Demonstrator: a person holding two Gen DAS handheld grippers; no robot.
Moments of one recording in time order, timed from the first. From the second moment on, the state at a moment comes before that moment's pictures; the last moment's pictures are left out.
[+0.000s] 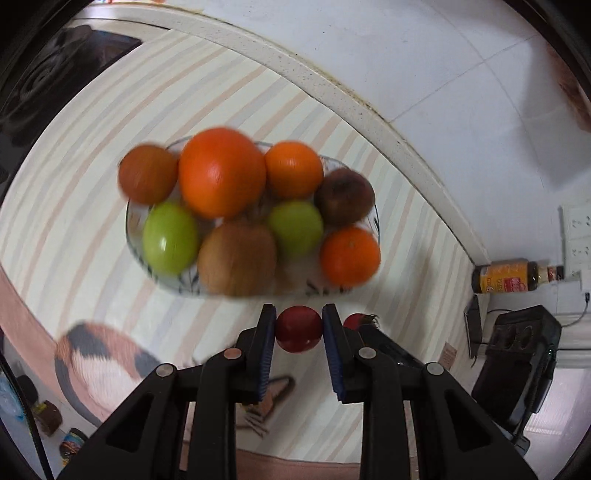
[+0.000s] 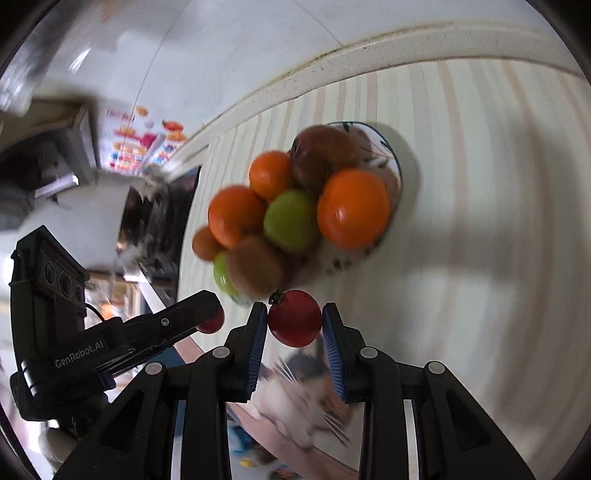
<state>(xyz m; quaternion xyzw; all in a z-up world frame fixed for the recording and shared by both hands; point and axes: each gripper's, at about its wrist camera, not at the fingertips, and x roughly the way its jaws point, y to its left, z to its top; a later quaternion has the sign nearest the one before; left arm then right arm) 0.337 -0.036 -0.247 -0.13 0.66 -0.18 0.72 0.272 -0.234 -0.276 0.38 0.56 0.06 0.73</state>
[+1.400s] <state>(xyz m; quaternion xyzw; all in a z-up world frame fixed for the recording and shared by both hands) 0.255 0.013 -0.168 0.01 0.56 -0.06 0.83 0.236 -0.208 -0.160 0.07 0.54 -0.06 0.84</state>
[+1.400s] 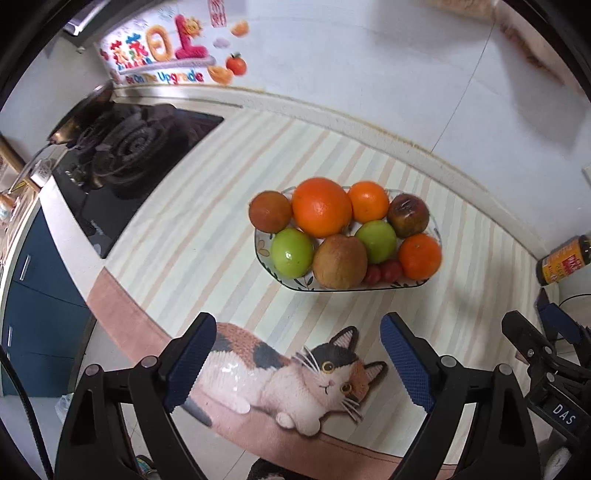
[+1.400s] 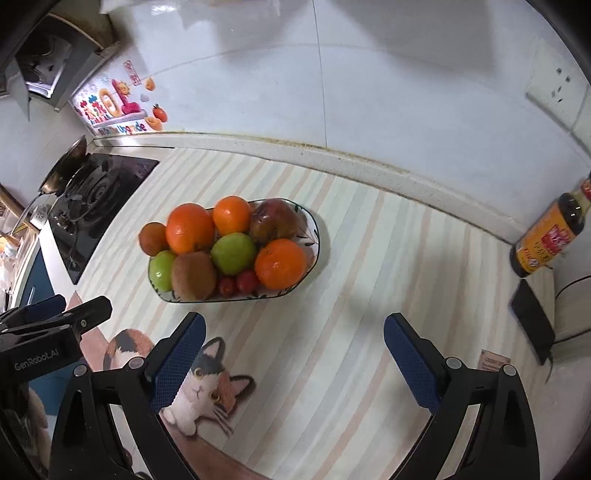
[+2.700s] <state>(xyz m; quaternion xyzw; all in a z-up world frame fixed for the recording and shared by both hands) 0.053 0.042 -0.001 -0.01 0.41 -0.06 0.91 0.031 -0.165 0.052 0.02 0.41 -0.03 0.91</state>
